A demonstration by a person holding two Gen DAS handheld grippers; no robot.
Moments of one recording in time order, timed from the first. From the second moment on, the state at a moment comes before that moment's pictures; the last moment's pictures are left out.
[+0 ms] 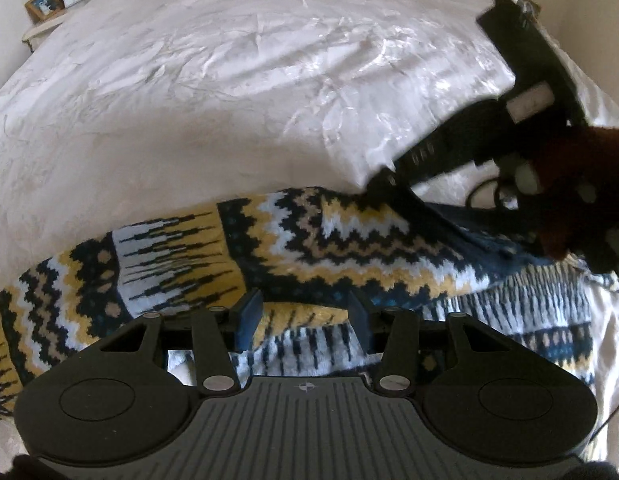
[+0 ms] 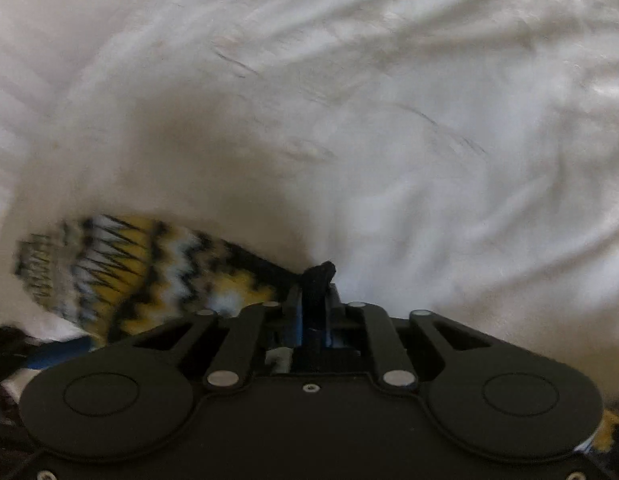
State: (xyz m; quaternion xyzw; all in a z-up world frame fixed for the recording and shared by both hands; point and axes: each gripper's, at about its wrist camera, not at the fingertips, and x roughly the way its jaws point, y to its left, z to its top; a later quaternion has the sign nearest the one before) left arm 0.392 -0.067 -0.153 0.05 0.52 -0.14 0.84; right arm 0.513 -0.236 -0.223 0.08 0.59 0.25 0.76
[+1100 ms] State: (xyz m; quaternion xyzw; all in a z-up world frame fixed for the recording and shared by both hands) left arm 0.459 0.017 -0.185 0.05 0.51 0.01 0.86; right arm 0.493 -0.384 -0.194 0.05 0.53 0.08 0.84
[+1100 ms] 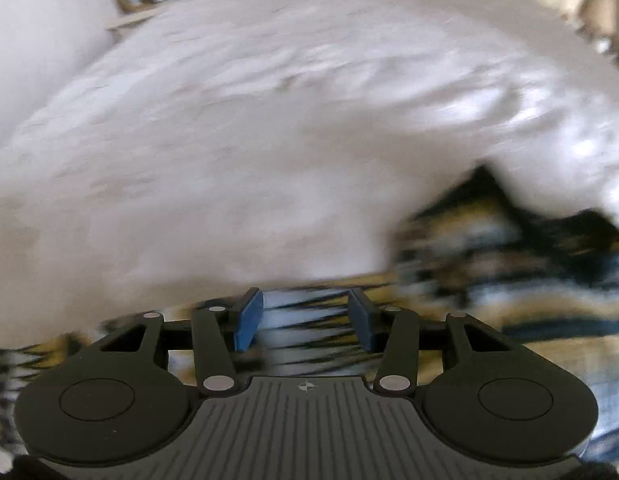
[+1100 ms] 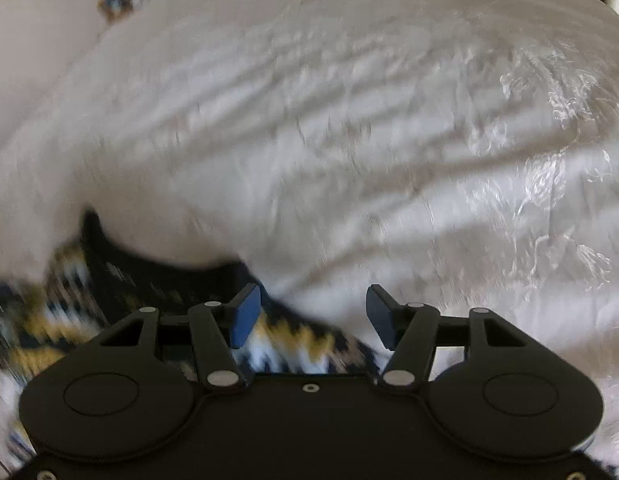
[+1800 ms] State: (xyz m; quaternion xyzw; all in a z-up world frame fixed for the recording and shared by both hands) left arm 0.457 0.089 -0.195 0.10 0.53 0.13 0.83; right arm 0.493 -0.369 -0.215 0.04 0.51 0.04 0.86
